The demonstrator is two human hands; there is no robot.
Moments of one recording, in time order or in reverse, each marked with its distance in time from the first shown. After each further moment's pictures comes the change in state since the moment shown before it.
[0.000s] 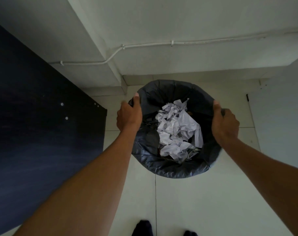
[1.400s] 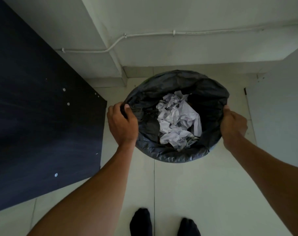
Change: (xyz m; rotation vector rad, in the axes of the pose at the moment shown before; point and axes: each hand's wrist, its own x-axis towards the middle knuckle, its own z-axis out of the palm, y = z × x) left_hand -0.056 -0.059 -0.009 -0.166 0.319 0.335; right_hand -0.019 0.033 -0.014 0.218 0.115 0.166
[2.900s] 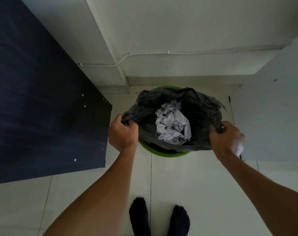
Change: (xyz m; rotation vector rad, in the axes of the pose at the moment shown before) left_hand -0.044 0.073 -0.092 0.069 0.005 -0.238; right_hand -0.094 -0.035 -0.102 -0.244 -0.004 -0.210
